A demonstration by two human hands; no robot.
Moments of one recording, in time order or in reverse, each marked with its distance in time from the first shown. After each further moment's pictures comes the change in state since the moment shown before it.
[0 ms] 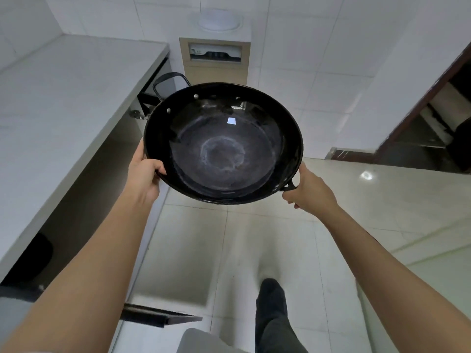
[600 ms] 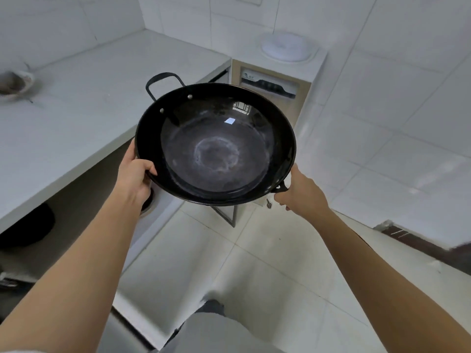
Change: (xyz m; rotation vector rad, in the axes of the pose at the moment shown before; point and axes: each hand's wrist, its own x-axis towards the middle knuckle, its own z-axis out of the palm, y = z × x) left_hand 0.135 0.011 0.067 -0.144 0.419 0.081; right_hand 0.250 -0.073 -0.057 -0.147 -0.228 -0.401
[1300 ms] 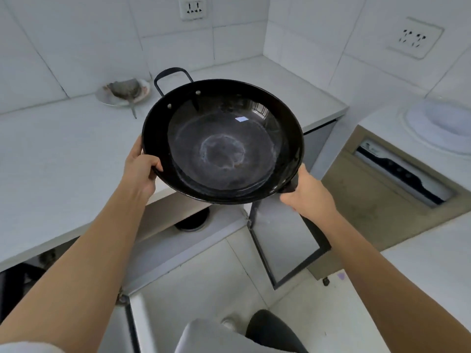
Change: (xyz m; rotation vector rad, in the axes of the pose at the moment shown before) left_hand 0.170 0.086 -0.100 -0.018 0.419 0.177; right_hand 0.255 -0.188 0.053 -0.056 -0.181 -0.388
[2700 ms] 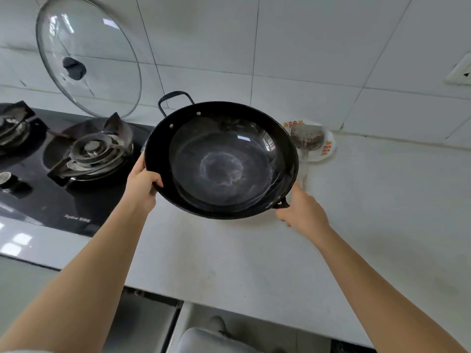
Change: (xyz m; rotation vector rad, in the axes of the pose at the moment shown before) left_hand 0.144 0.069 -0.299 -0.057 0.701 0.088; right_hand 0.232 -0.355 0.211 -0.190 -0.495 -0.596
